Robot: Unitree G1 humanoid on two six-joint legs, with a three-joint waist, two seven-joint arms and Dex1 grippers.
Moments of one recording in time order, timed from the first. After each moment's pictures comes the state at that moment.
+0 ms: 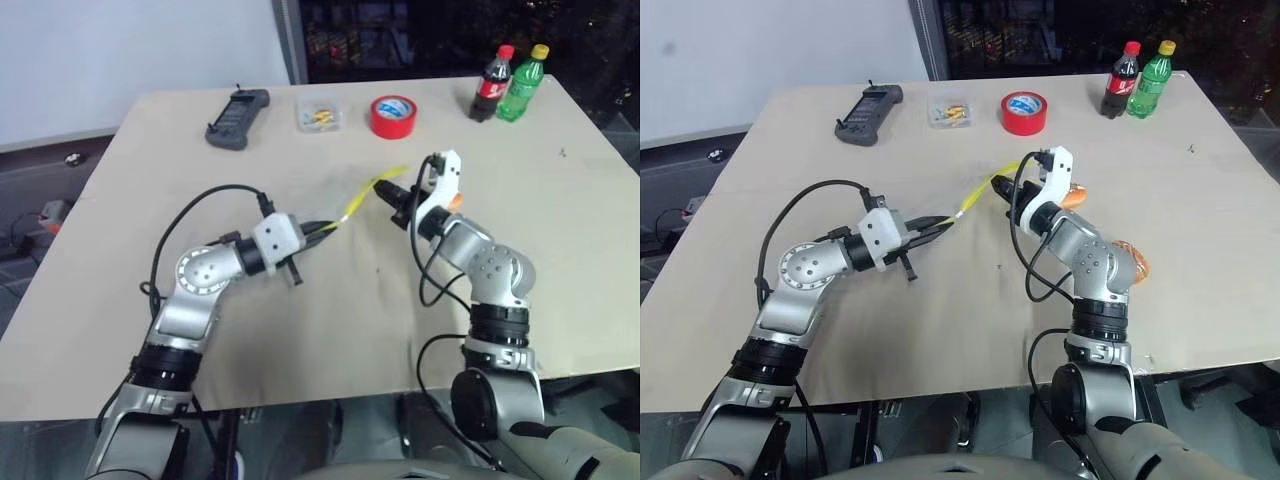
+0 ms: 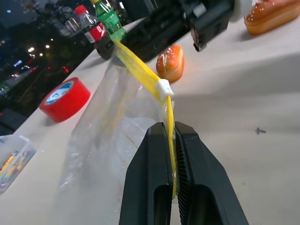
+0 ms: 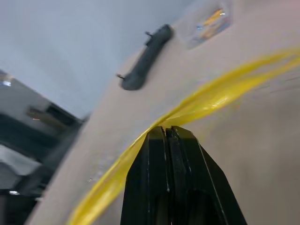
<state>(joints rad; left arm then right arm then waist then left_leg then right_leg) -0.39 0.55 -0.09 0.05 -0.10 -0.18 -0.88 -0.68 0.13 -0.31 0.01 0.59 0.93 0.27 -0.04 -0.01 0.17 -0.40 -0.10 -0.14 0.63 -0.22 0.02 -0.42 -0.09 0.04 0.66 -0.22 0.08</state>
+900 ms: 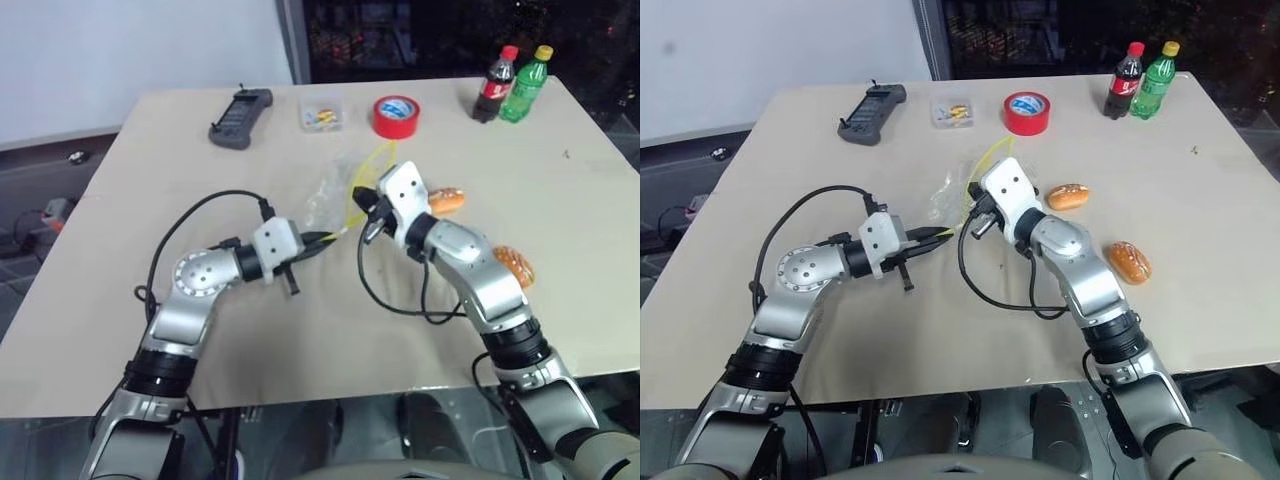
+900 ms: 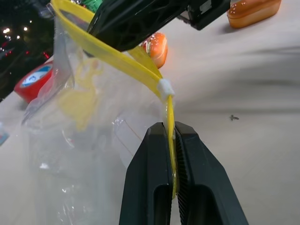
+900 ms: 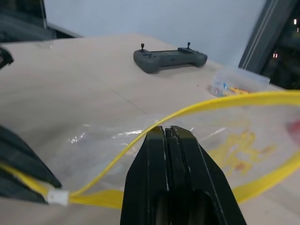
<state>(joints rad) -0.35 0.56 -0.09 0.01 -0.14 -0.08 -0.93 -0.59 -0.23 0.29 -0.10 0.10 0.40 0.45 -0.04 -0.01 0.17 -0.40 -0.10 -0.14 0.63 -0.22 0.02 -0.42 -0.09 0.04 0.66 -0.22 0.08</state>
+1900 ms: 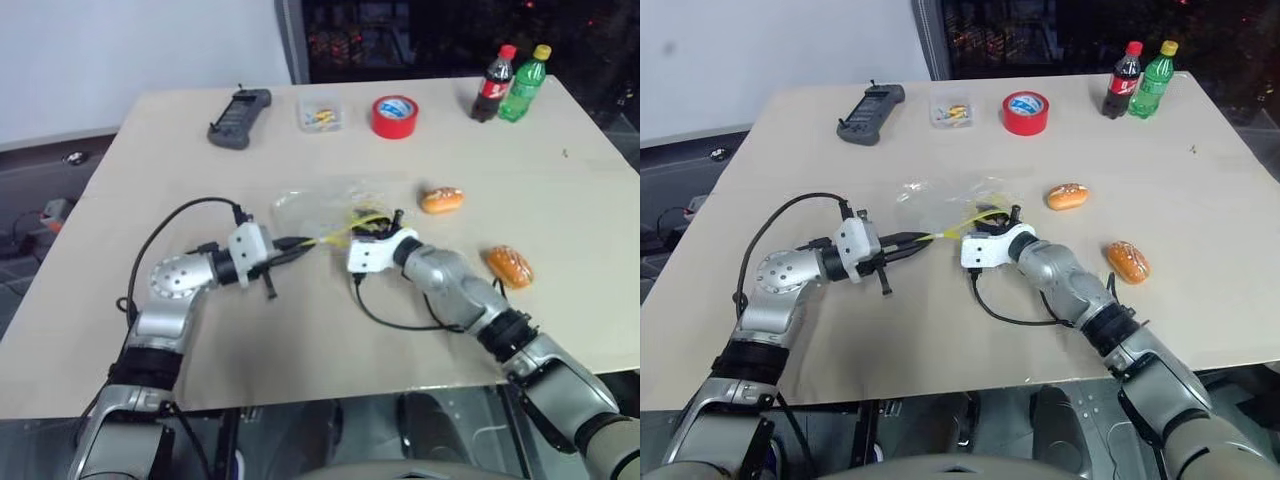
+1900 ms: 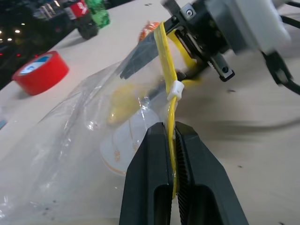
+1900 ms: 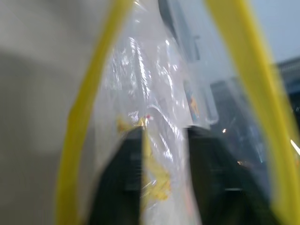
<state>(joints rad) -0.38 0.60 -0.04 0.26 -0.23 -0.30 -1.06 -0.67 -0.33 0.60 0.33 -0.66 -0.12 0.17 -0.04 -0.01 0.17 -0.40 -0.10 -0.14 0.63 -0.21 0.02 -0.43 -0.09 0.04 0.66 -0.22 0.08</state>
